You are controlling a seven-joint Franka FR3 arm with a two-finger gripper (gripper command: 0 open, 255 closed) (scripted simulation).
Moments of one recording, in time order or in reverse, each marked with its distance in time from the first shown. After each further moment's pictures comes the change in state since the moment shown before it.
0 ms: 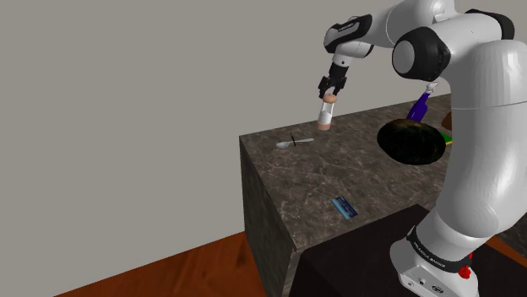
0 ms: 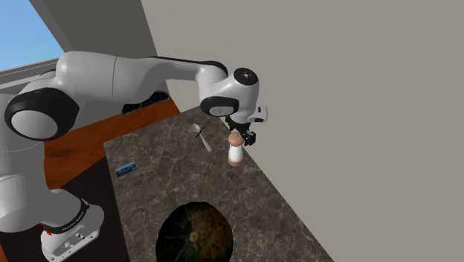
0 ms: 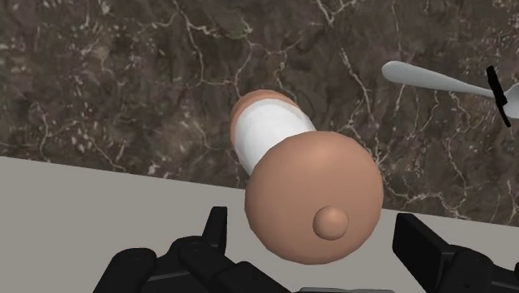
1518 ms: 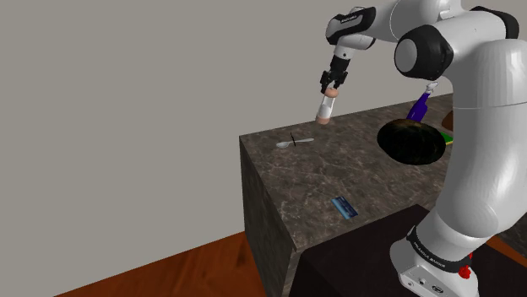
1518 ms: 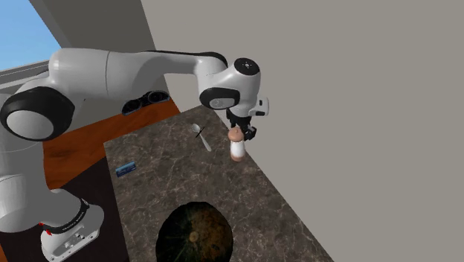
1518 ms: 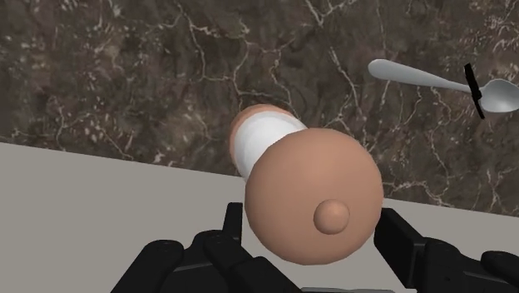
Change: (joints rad) arm -0.003 -0.016 -0.006 0.054 -0.013 -0.066 0.018
